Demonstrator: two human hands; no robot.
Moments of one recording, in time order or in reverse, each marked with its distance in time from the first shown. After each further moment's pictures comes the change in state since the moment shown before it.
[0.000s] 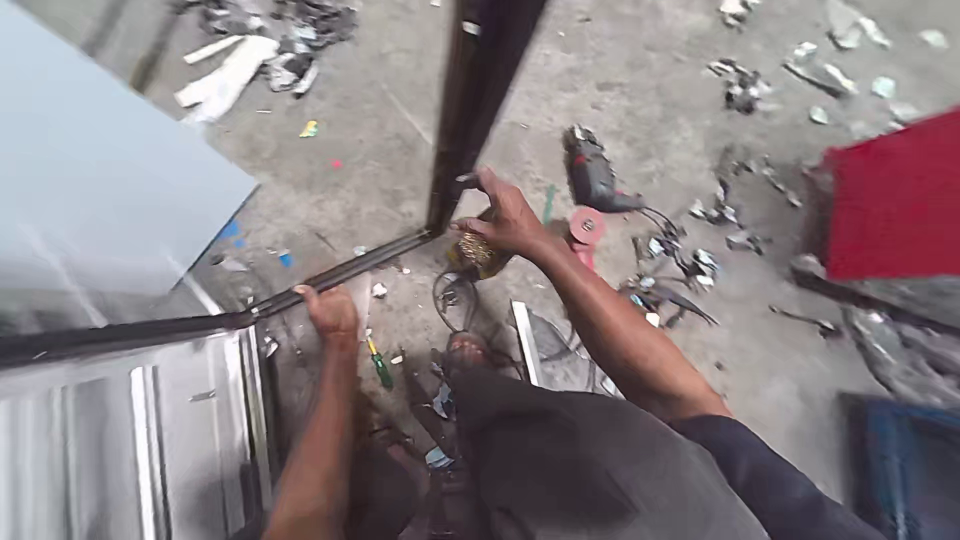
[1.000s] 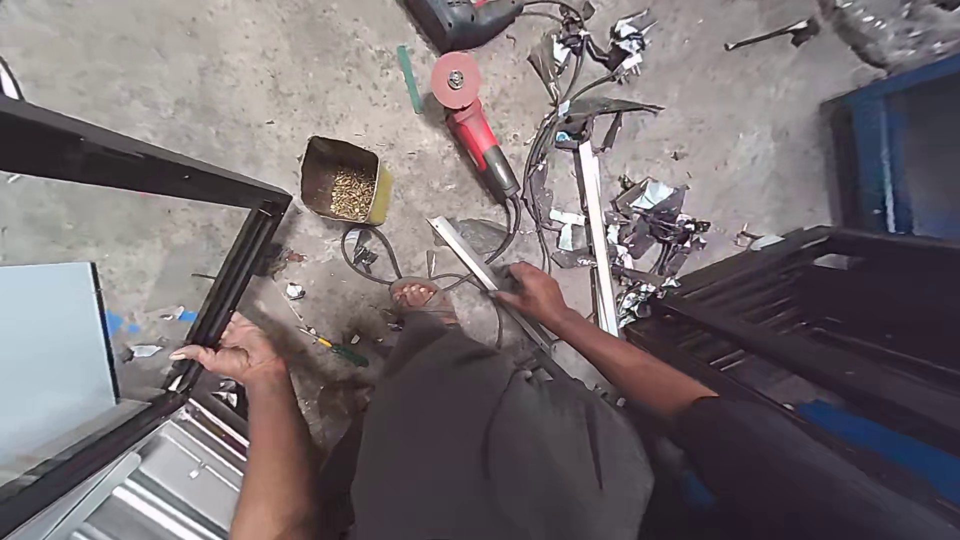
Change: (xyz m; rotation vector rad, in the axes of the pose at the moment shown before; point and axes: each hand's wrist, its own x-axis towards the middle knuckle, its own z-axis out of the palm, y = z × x) left_hand 0.000 0.010 0.000 0.106 -0.007 -0.070; right_hand -0.425 0.024 0.086 -0.224 0.033 1.056
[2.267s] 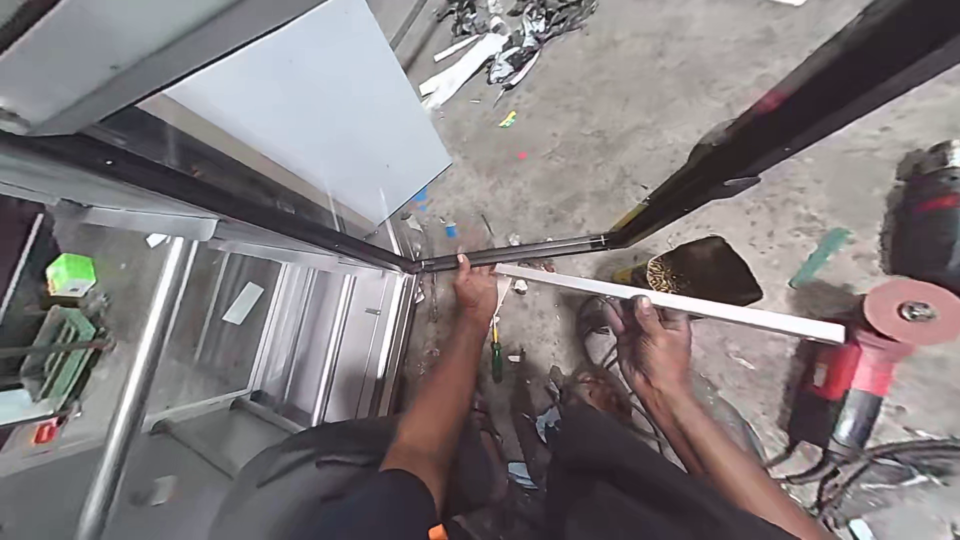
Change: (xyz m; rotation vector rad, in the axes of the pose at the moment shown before) left_hand -0.007 0.010 0.012 -0.232 0.169 -0.036; right_hand 0.112 -0.313 0.022 1.568 -0.158 -0.077
